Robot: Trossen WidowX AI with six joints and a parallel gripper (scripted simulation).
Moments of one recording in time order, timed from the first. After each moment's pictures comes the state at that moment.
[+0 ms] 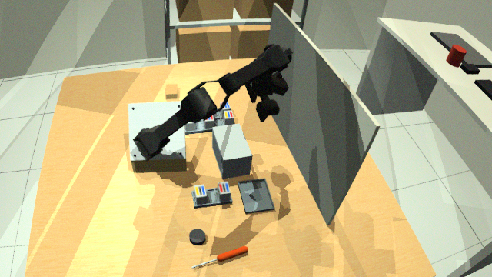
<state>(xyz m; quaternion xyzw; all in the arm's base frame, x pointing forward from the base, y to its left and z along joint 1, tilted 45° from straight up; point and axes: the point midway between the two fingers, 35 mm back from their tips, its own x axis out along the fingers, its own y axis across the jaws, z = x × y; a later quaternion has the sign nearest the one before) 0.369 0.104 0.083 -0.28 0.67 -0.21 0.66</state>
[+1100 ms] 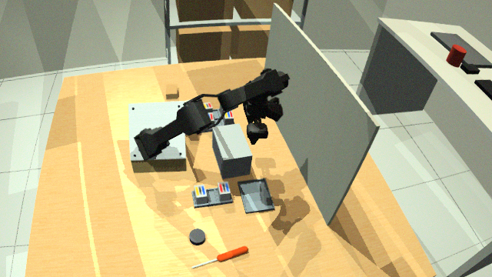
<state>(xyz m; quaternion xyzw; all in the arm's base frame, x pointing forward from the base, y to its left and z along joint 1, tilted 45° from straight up) 0.348 0.033 0.066 -0.23 0.65 -0.30 0.66</state>
